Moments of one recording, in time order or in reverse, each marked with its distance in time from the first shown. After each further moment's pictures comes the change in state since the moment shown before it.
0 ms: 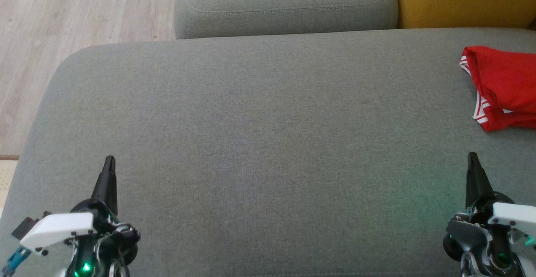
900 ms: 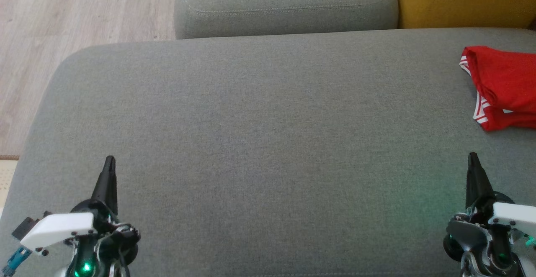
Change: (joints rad) left arm 0.000 -0.001 0.000 0.000 0.000 0.000 0.000; right arm 0.000 0.001 -0.002 0.000 0.000 0.000 0.000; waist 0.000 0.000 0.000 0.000
